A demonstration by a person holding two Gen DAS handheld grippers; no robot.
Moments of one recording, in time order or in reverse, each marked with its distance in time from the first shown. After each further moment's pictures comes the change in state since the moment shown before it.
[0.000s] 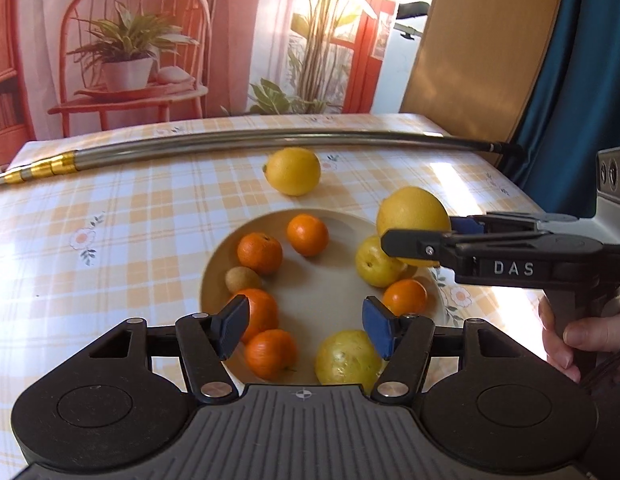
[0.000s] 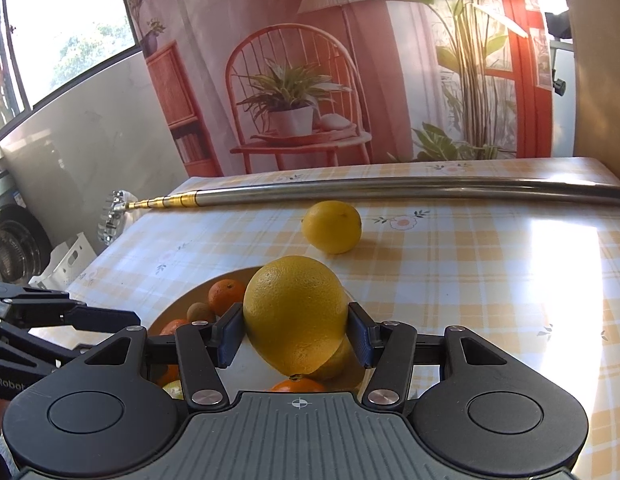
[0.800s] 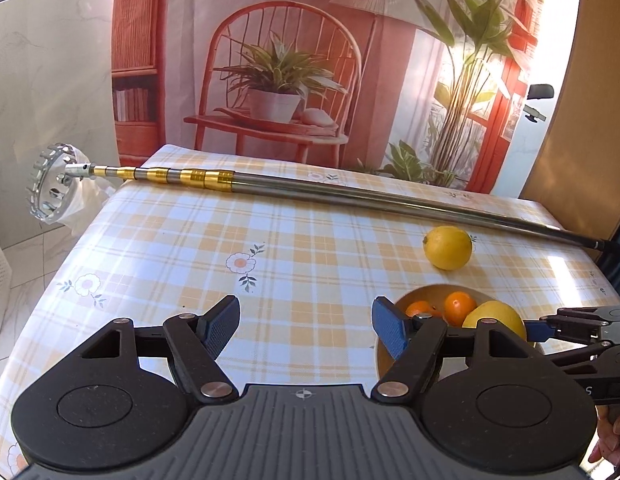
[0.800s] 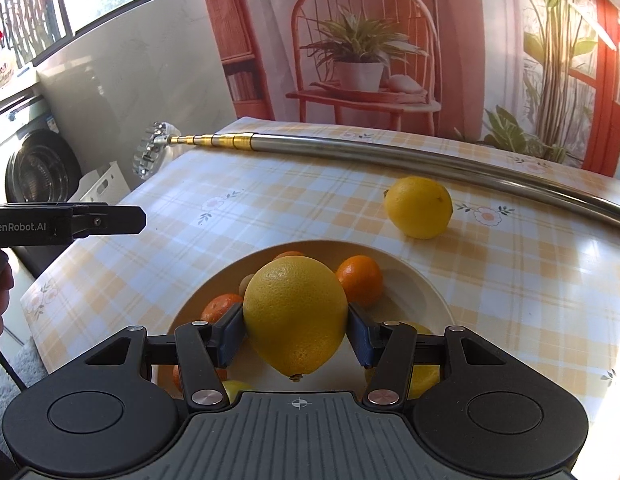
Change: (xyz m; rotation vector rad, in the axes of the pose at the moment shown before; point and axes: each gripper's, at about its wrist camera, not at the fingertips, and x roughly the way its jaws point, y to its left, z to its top) left arm -0.040 0.067 0.010 -0.227 -0.134 0.285; right arm 0.051 0.050 0.012 -0.165 0.177 0.092
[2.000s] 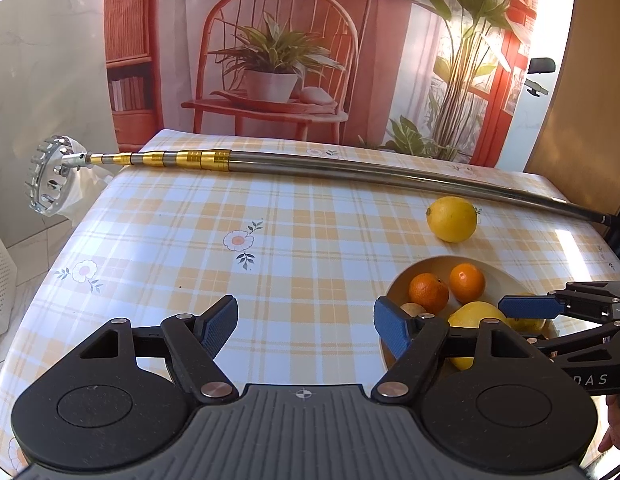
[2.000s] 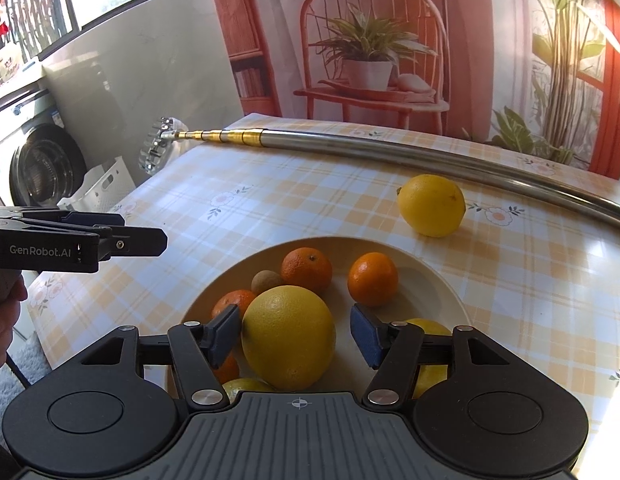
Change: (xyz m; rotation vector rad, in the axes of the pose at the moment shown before) left arm 0.010 -0.006 -0.007 0.041 0.056 0.017; right arm -0.002 0.005 -0.002 -0.007 -0.015 0.001
